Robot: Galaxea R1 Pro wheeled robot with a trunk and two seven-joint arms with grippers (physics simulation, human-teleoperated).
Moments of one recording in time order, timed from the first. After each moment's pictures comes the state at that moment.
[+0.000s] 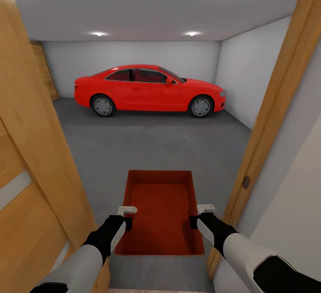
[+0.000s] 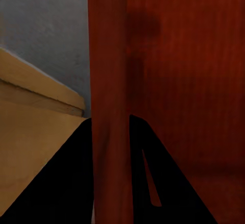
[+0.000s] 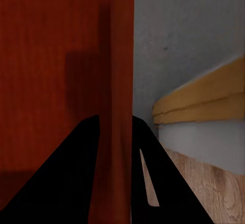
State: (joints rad) left arm -0.71 -0.14 0.01 -0.44 -0.03 0.45 0.21; right arm -0.82 0.06 0.50 -0.25 -0.52 0.35 -0.25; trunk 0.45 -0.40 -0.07
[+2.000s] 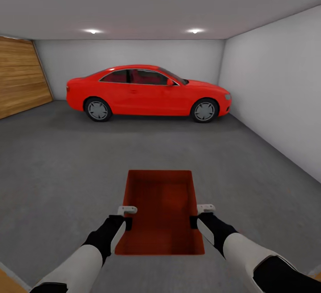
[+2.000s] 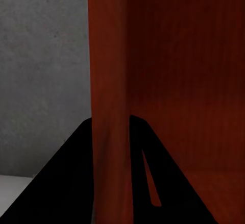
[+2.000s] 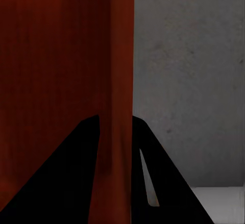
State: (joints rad) left arm -0.71 -0.14 0.01 -0.45 -0.02 0.45 0.21; right arm -0.82 0.06 0.50 -0.26 -0.51 0.35 -0.25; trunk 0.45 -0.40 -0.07
